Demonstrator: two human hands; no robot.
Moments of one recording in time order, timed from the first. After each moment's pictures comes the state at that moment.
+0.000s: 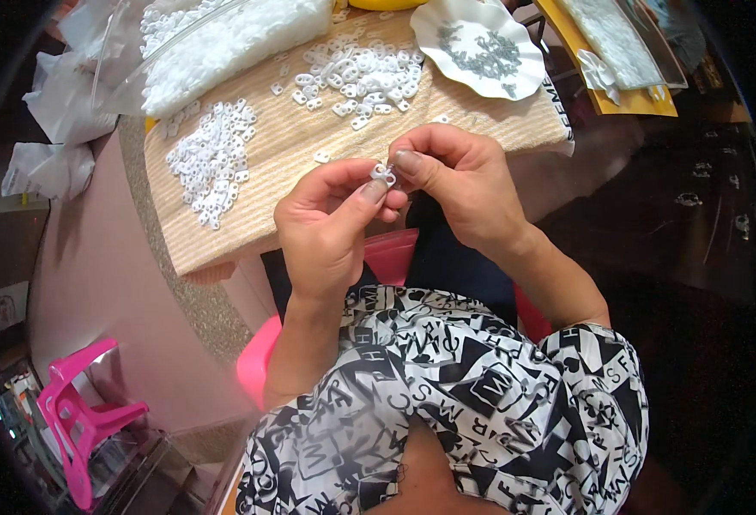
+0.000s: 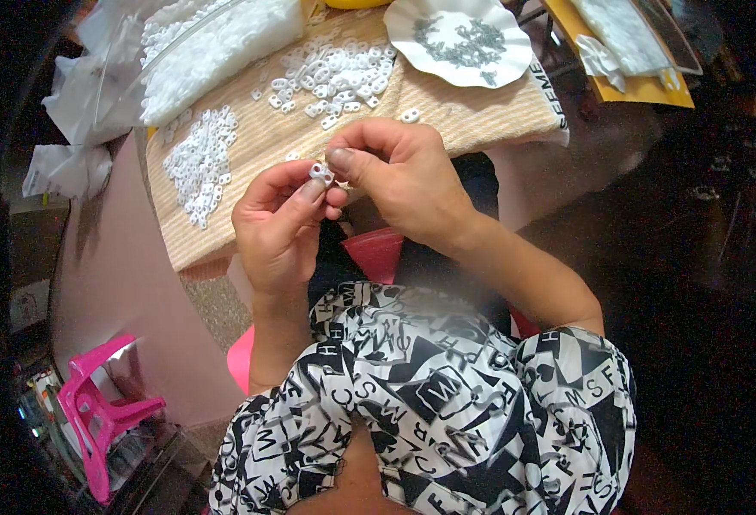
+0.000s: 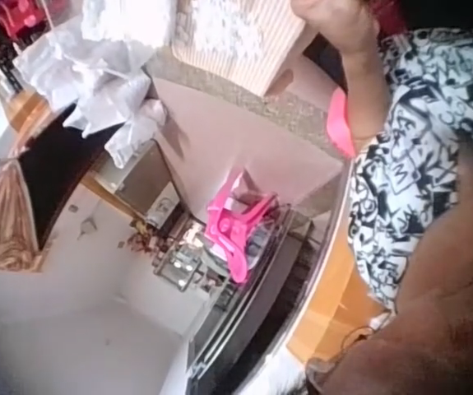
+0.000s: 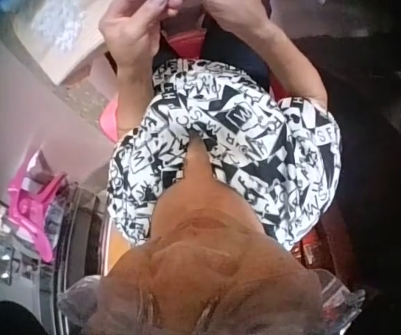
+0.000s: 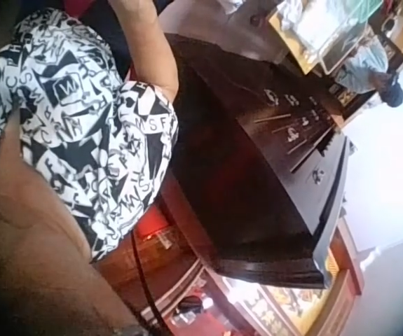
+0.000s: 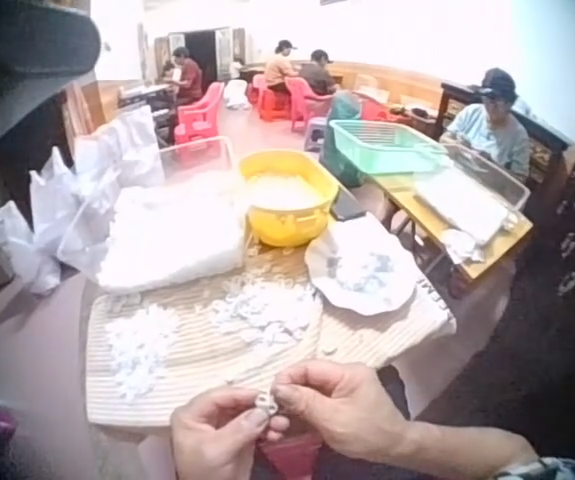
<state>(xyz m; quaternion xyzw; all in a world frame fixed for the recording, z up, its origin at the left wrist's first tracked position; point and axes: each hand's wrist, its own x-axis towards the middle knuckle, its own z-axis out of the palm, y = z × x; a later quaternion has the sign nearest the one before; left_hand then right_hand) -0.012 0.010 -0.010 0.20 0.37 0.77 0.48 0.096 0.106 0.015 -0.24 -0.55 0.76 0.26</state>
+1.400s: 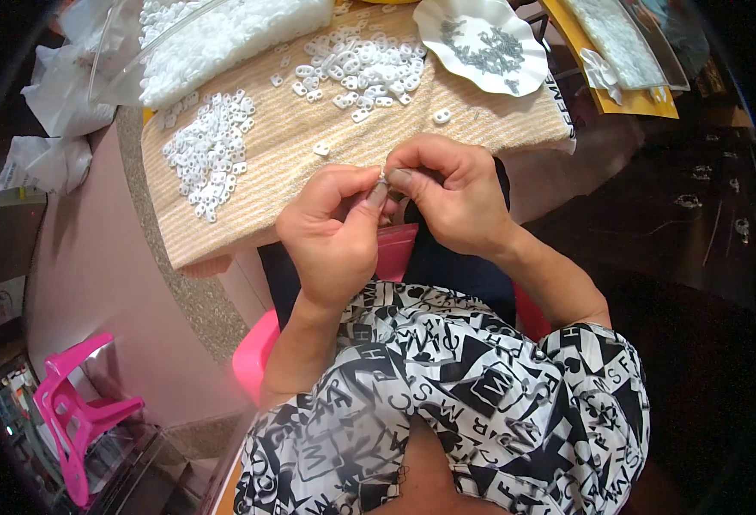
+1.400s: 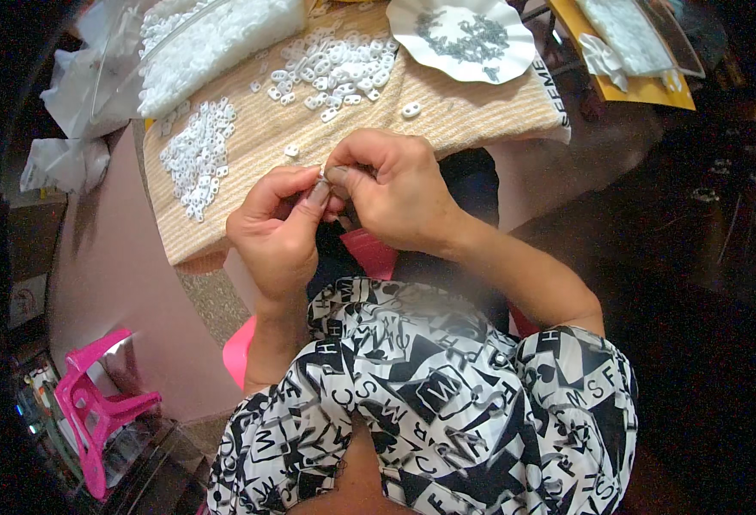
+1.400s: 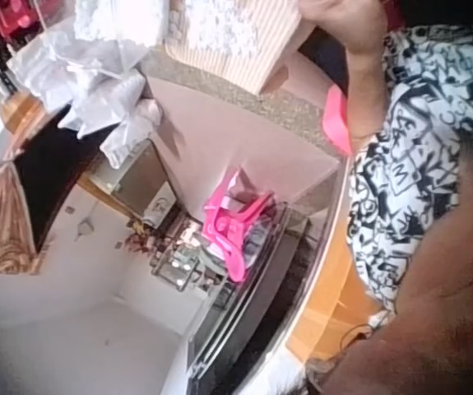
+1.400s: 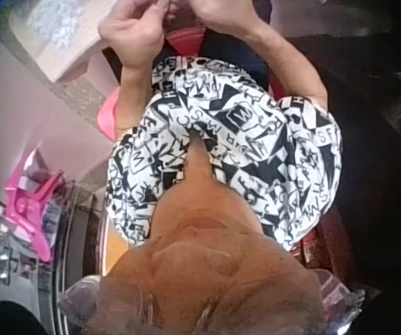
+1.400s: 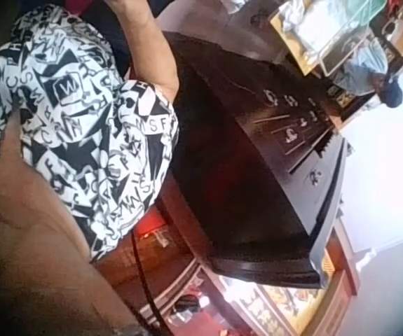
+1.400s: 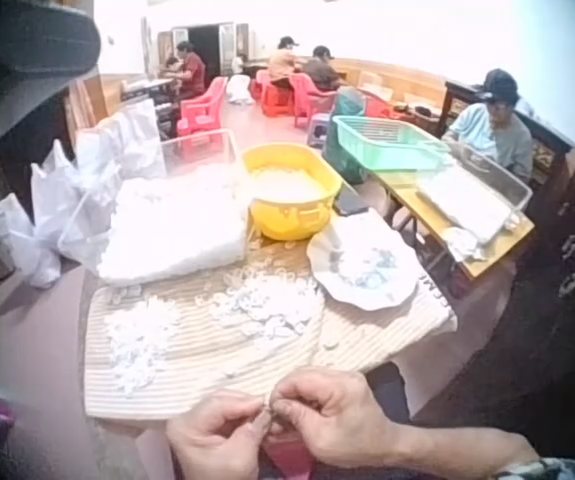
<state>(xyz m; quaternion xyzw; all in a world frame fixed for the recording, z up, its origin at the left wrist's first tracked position) -0.001 0.007 -0.014 0.33 0.53 0.73 0.30 0.095 0.097 0.006 -0.24 -0.71 0.60 0.27</state>
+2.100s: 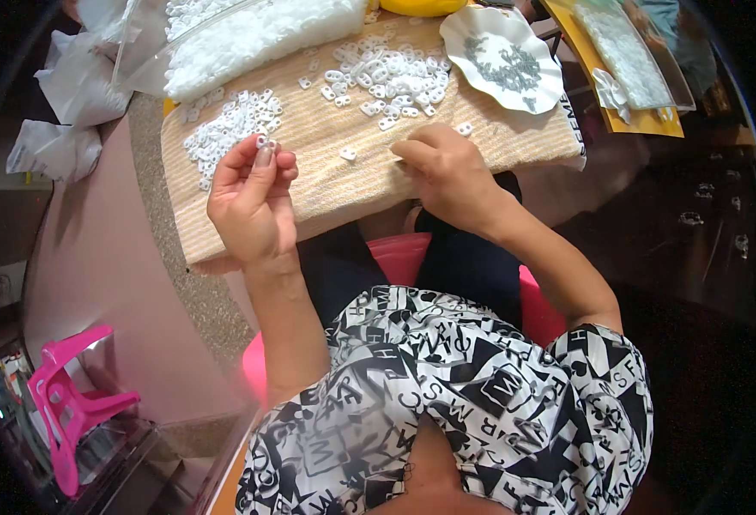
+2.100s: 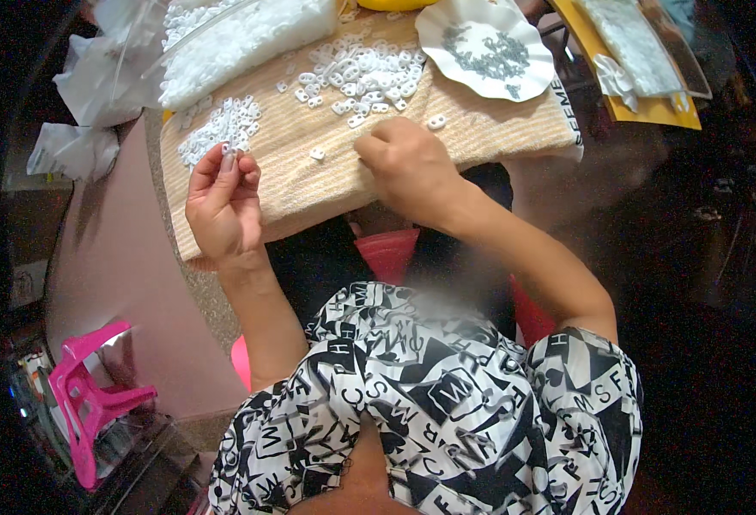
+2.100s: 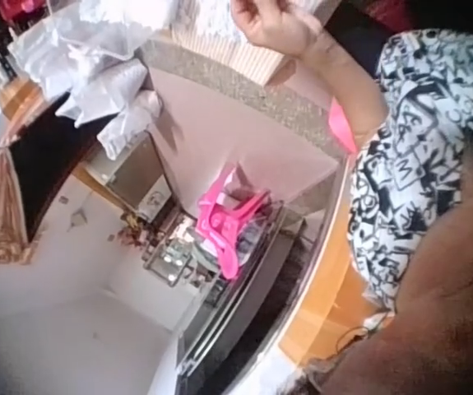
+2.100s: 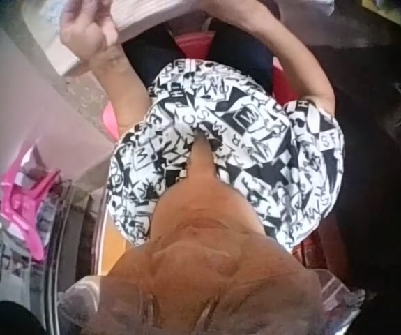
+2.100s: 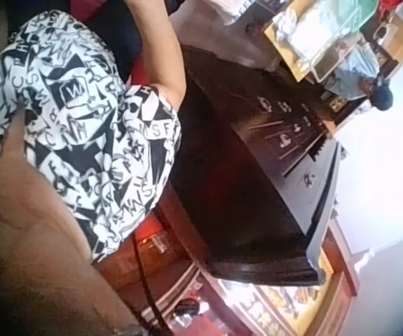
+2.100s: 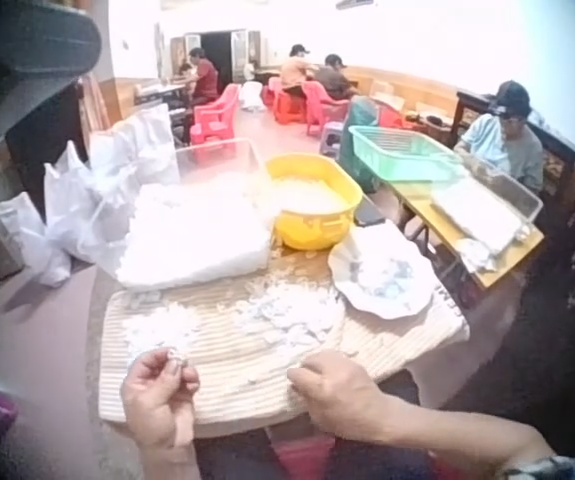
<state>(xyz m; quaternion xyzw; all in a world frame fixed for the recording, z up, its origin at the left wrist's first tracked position) -0.090 -0.003 -0.032 0.12 0.39 0.87 0.29 0.075 0.130 -0.032 -0.13 -0.95 0.17 0.25</state>
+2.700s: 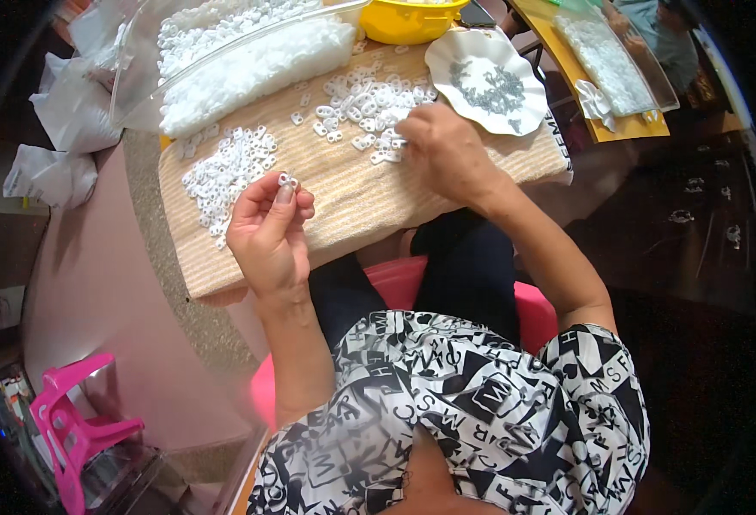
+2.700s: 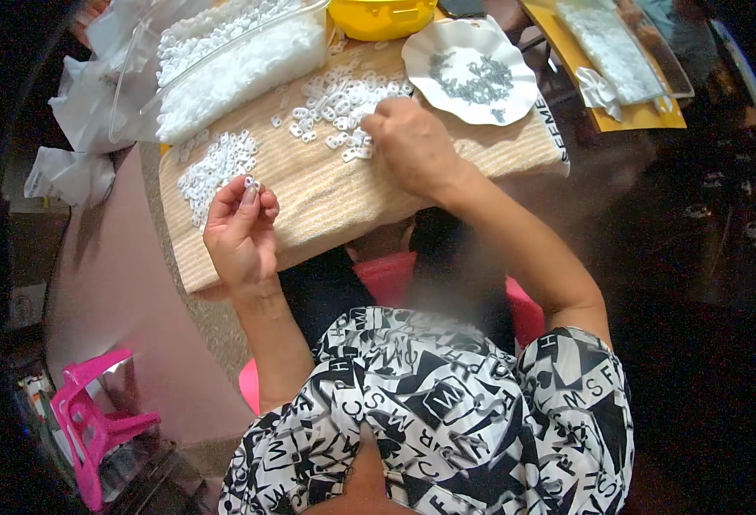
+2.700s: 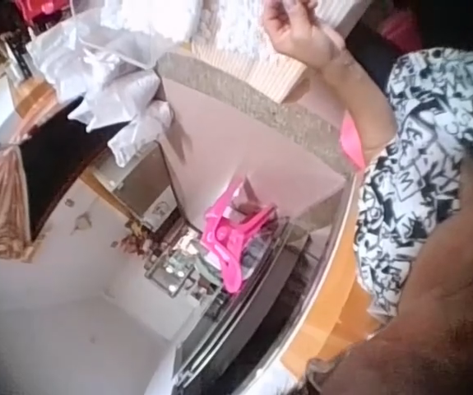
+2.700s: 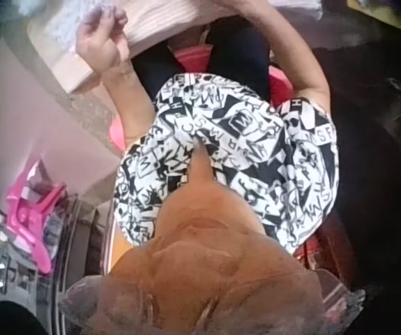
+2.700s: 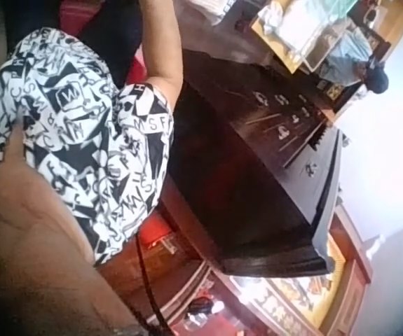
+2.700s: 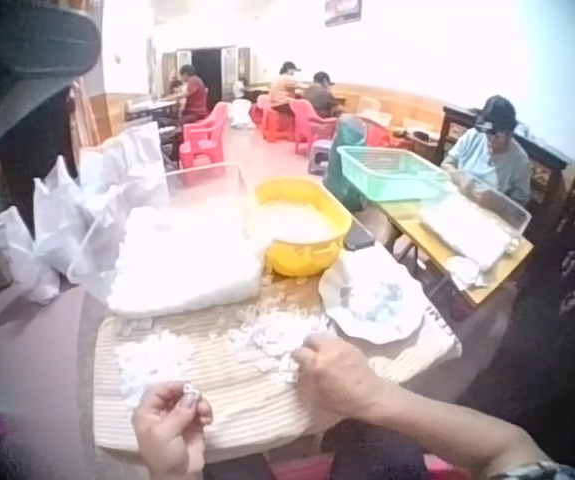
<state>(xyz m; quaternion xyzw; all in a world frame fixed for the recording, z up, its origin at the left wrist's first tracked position) -0.083 0.004 -0.036 0.12 0.40 0.85 0.32 0.057 0.178 -0.023 -0.17 -0.96 0.09 0.23</state>
